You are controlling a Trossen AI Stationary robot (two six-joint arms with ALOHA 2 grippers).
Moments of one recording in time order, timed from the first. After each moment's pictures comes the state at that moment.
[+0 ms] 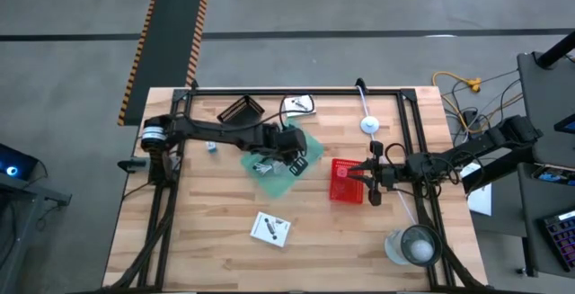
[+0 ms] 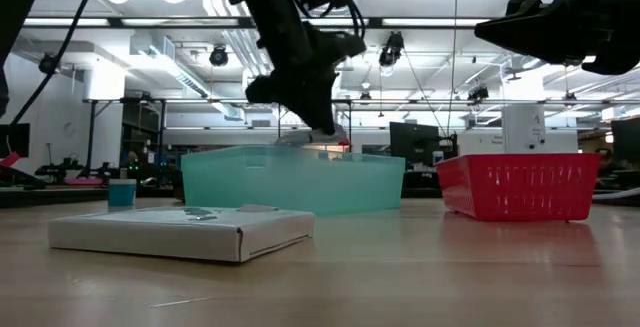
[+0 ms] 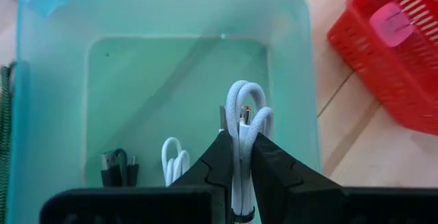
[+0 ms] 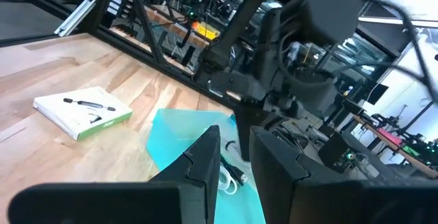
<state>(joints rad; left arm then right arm) 0.07 1.85 1.46 -0.66 -0.19 -0.65 0.28 0.82 0.09 0.73 0.29 -0.48</state>
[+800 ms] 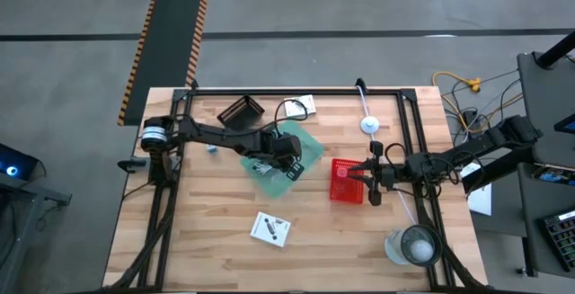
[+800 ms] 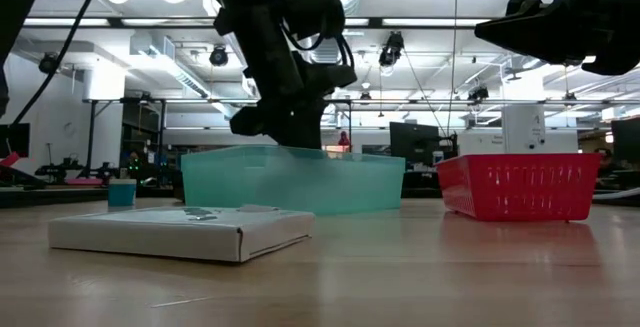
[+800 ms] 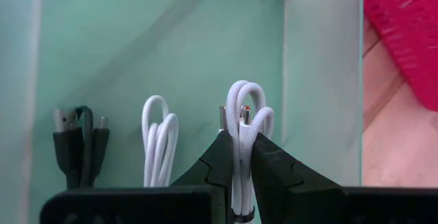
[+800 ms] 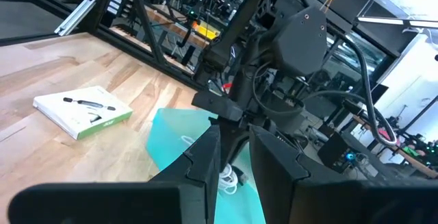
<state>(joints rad) 0.07 1.85 1.30 -0.52 -0.10 -0.75 0.28 0.82 0.09 0.73 0.29 -0.48</state>
